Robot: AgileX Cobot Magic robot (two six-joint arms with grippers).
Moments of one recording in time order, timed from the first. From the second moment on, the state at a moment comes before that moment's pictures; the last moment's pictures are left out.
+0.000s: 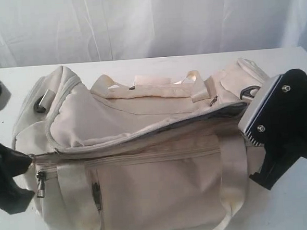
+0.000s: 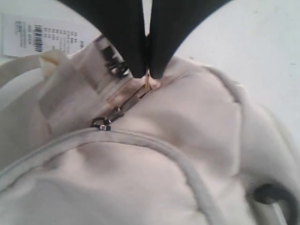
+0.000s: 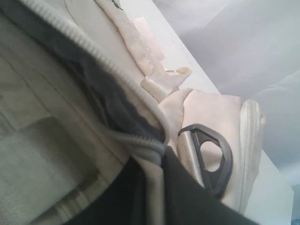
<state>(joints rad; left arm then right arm) -0.85 0.89 -0.72 0.30 0.82 -0.33 0.67 0.96 -0.43 -1.73 0.14 1.04</state>
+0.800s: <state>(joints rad) -0.86 0.83 -0.72 0.50 0.93 -0.46 0.66 0.73 -0.46 -1.70 -0.22 1.22</state>
